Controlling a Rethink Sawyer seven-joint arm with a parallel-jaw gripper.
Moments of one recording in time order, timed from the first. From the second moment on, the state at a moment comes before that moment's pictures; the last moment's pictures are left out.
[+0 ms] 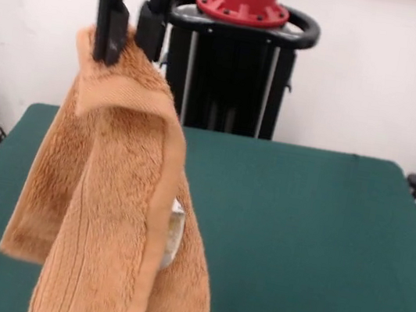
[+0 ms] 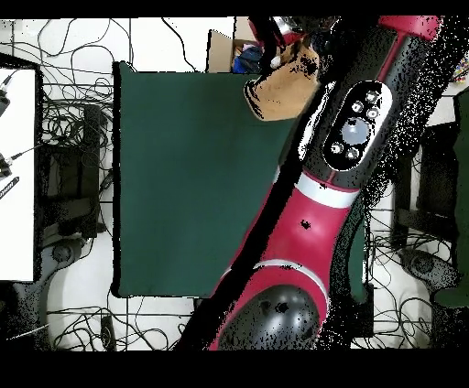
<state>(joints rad) -0.46 -0.44 1.49 0.15 -1.65 2.16 0.79</state>
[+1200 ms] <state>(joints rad) -0.65 -0.35 1.68 0.43 -1.38 2.02 0.67</state>
